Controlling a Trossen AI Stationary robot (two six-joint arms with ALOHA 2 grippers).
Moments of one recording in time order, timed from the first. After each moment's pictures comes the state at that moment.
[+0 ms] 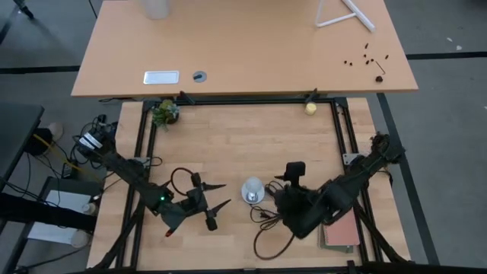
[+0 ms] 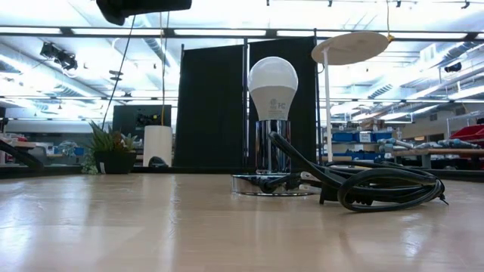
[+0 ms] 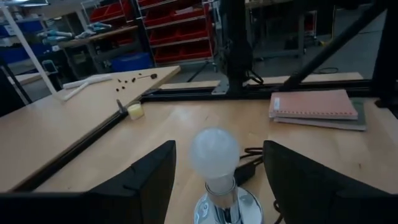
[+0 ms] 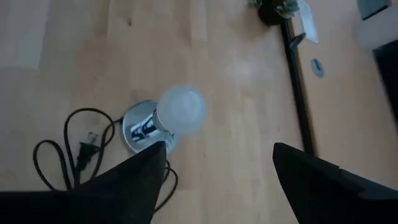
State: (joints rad) left arm -0.69 1.50 0.75 0.54 -1.08 -0.06; right arm 0.62 1.73 1.76 -1.29 0.75 0.41
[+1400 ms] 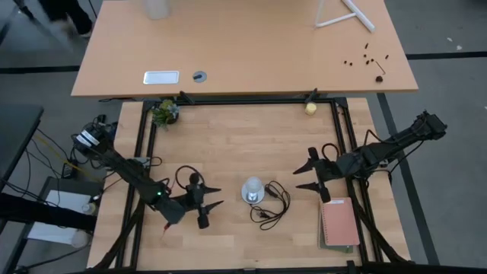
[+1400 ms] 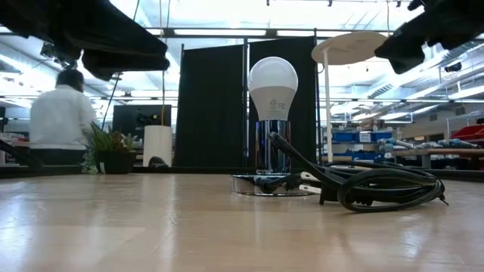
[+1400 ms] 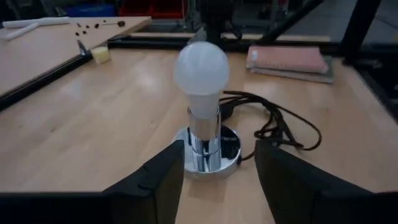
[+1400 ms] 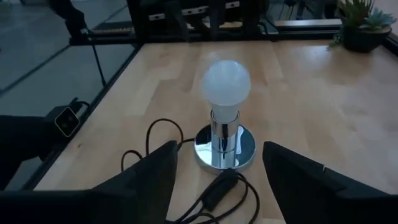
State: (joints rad) left arm -0.67 1.44 0.56 0.47 -0.89 -0.35; right arm 0.40 0.70 0.39 -0.05 0.24 0.18
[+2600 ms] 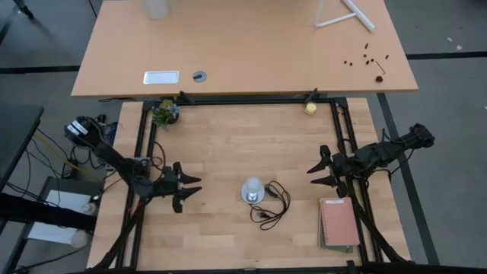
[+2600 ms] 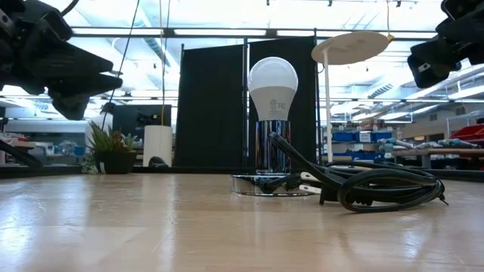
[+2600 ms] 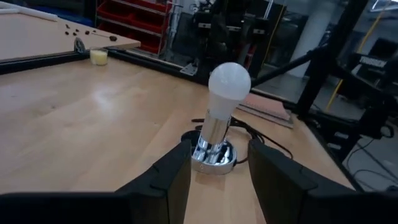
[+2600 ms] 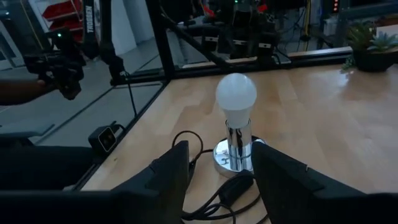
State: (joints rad) left arm -0.72 1.21 0.01 1.14 -0.85 -0.37; right arm 0.38 0.17 0.18 -0.18 0.15 0.21
